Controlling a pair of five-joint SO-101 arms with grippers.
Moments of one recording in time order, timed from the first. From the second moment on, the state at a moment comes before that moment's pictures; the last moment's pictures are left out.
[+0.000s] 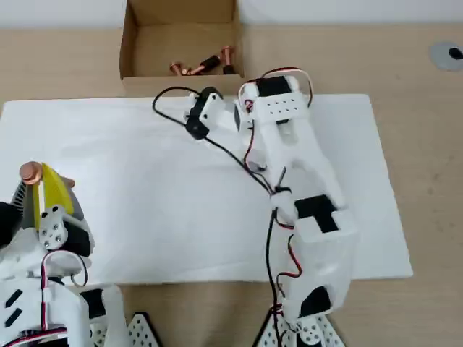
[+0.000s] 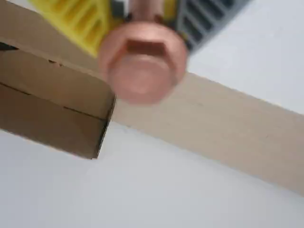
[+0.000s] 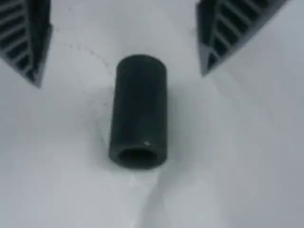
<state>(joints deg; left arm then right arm) -18.0 -104.4 52.9 62.3 3.2 -17.1 24.3 -14.3 89.5 45.2</state>
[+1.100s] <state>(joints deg) -18.0 -104.4 52.9 65.9 3.2 -15.8 36.2 -17.7 89.2 49.8</state>
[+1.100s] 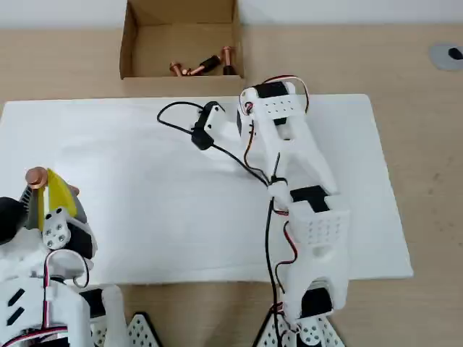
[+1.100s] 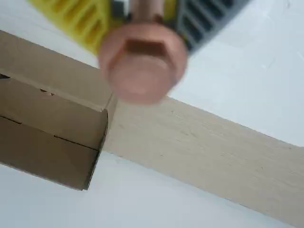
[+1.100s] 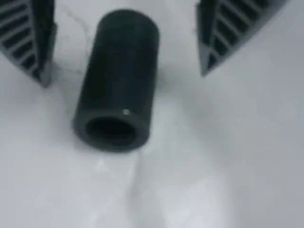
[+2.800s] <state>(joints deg) -18.0 -104.4 51.2 65.9 3.2 -29.0 -0.7 -48.6 101.6 24.5</state>
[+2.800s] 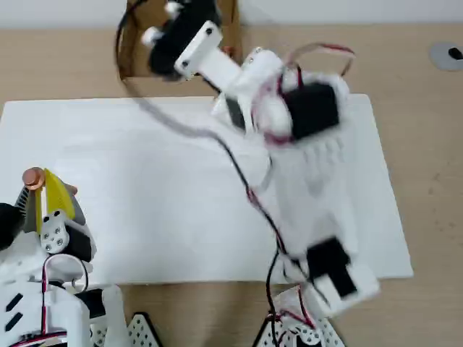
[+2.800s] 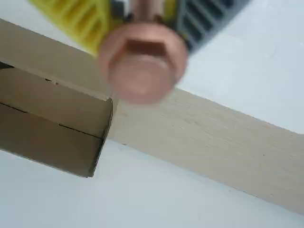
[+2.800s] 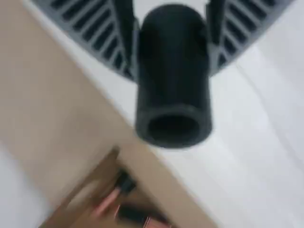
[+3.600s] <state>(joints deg) -18.0 -104.4 51.2 65.9 3.2 -30.0 -45.6 1.9 93.6 5.2</state>
